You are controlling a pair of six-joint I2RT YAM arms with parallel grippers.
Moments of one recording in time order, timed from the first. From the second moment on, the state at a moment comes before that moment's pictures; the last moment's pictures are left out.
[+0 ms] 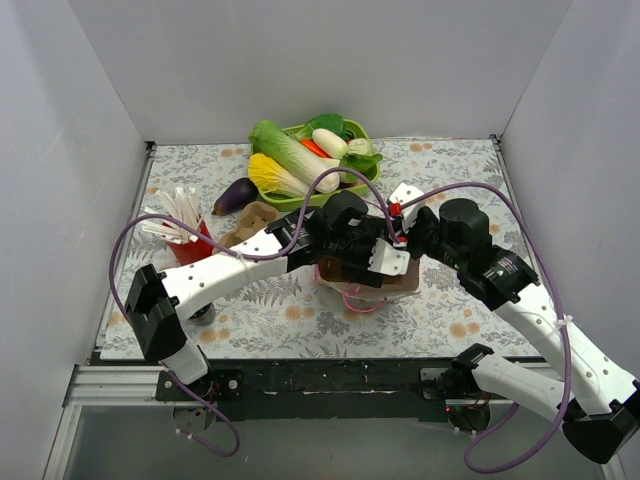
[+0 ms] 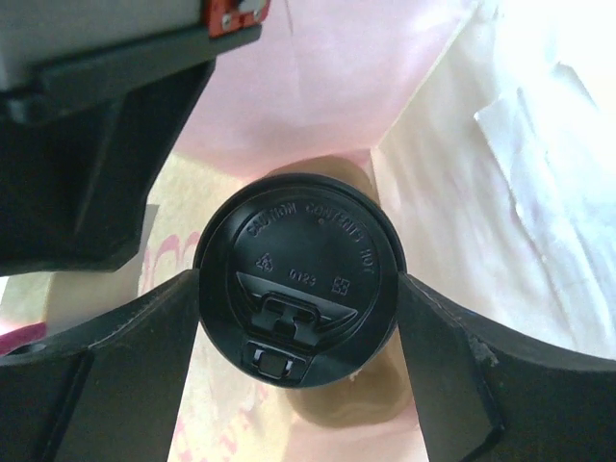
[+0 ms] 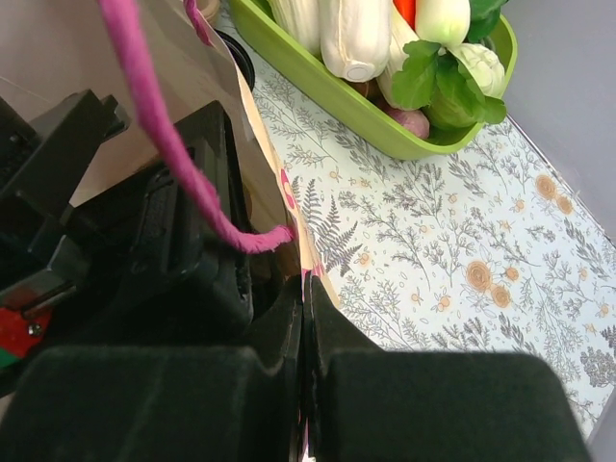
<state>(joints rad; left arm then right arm) -1.01 1.61 1.48 -0.54 0.30 0.89 0.65 0.90 1.00 -0.48 -0.09 -0.35</state>
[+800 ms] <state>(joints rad) -1.02 1.59 1.26 -0.40 0.27 0.95 0.60 0.89 1.01 -0.50 -0.16 -0.28</state>
